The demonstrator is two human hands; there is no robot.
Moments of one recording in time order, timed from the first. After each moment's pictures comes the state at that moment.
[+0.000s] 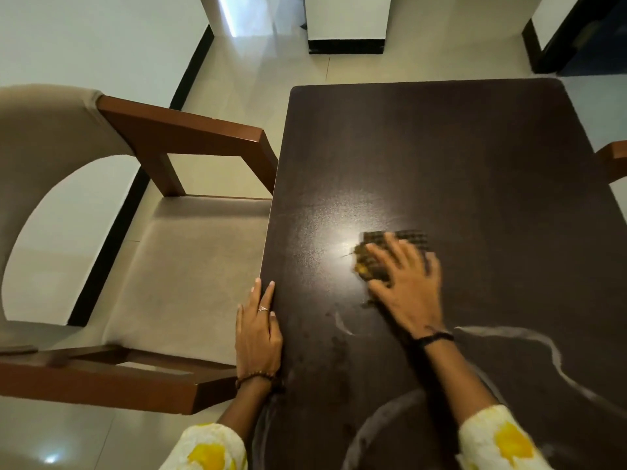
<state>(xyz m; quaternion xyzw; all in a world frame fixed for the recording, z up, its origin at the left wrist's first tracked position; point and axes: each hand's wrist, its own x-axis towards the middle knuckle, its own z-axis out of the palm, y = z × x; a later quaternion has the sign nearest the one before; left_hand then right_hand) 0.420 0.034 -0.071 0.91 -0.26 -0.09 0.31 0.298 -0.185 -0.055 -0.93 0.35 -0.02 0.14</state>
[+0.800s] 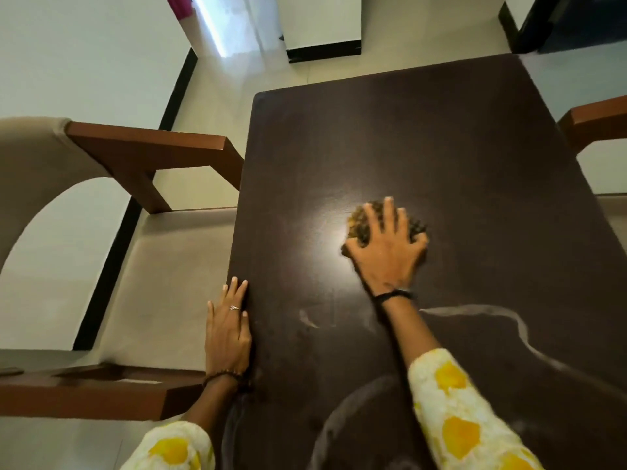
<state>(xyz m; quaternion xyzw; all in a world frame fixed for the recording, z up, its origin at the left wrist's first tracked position) 0.421 0.032 -0.073 0.91 -0.32 -0.08 0.25 0.312 -0.217 -0.067 -0.86 0.48 -0.10 0.11</state>
